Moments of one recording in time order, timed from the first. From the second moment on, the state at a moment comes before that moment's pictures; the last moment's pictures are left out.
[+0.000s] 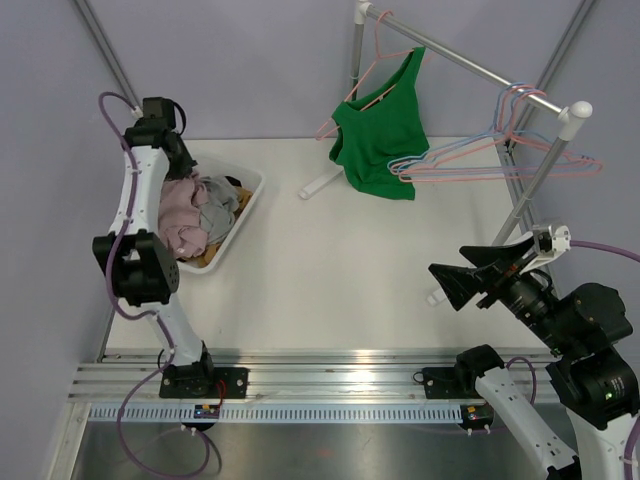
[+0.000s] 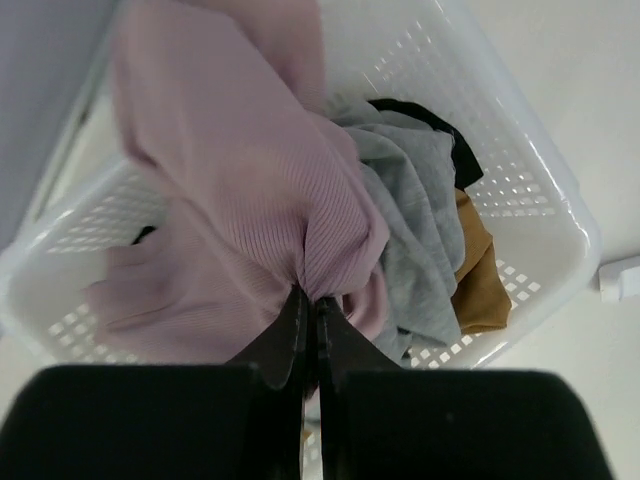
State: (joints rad) left arm 0.10 1.83 1.93 -0.99 -0.19 -0.38; right arm 0.34 0.42 1.14 -0.70 -0.30 0.40
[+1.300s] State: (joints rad) left arm -0.25 1.27 1.71 -0.89 0.02 -0.34; right arm 0.34 0.74 1.24 -0.56 -0.33 0.58
